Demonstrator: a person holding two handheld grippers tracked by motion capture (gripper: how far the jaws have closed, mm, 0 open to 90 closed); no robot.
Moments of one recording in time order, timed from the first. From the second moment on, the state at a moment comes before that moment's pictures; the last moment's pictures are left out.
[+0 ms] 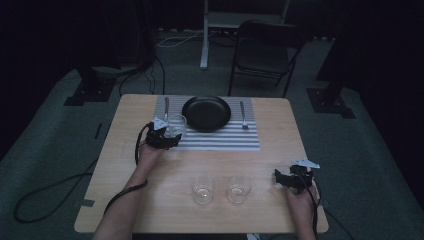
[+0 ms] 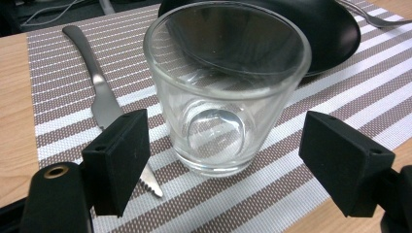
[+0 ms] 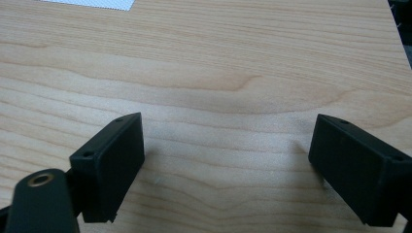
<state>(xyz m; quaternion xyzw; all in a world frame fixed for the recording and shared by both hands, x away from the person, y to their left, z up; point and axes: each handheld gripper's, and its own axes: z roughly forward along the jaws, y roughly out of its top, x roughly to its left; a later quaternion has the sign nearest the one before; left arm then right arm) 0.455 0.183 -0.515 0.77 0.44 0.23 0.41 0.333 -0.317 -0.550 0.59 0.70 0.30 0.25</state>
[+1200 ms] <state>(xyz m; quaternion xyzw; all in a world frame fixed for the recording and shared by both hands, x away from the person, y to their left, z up) 0.394 0.205 -0.507 0.76 0.43 0.25 0.43 0.333 -0.317 -0.550 0.59 0.70 0.30 0.25</state>
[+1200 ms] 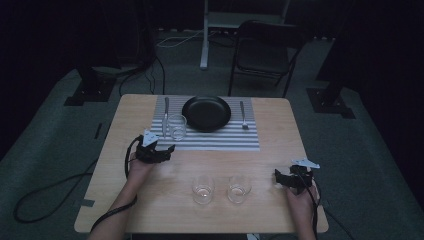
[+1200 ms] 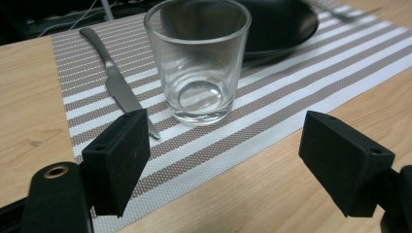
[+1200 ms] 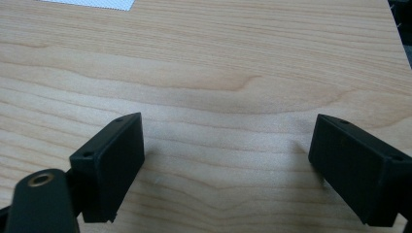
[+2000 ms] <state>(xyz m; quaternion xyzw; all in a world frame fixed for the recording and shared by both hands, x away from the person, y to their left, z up) 0.366 0.242 -0.516 0.75 0.45 0.25 0.42 0.333 -0.317 -0.550 0.59 0.70 0.30 0.25</state>
